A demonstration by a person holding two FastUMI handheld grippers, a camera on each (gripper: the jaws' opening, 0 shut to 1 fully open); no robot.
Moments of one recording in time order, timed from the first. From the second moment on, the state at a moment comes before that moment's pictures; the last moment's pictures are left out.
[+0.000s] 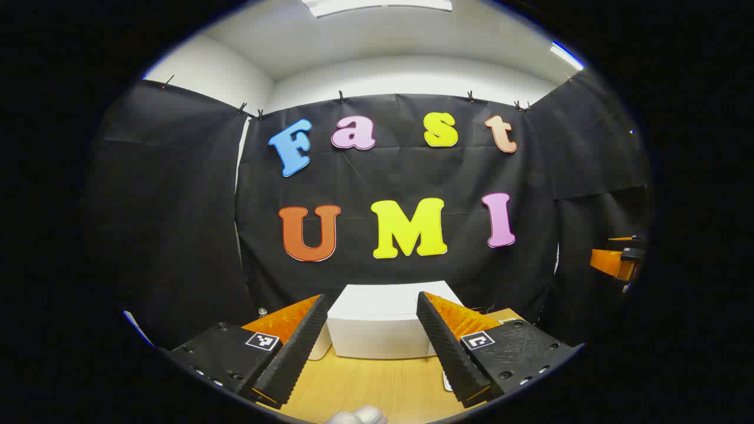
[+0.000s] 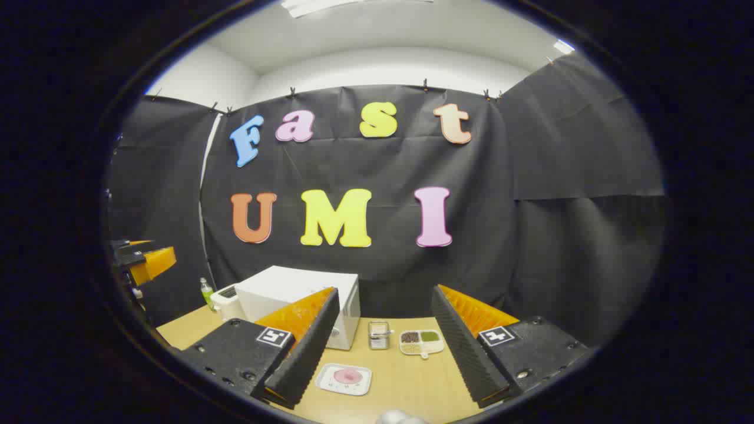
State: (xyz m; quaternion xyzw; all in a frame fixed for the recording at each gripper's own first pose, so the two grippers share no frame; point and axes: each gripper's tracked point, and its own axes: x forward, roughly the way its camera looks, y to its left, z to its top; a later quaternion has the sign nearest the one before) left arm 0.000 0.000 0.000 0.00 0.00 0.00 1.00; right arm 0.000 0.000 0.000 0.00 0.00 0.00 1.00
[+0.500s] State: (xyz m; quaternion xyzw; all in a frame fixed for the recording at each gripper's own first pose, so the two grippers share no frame) left arm -0.005 -0.015 0.001 0.00 0.00 -0.01 1.00; right arm -0.003 -0.008 0.009 -0.01 -0.02 -0.01 1.00
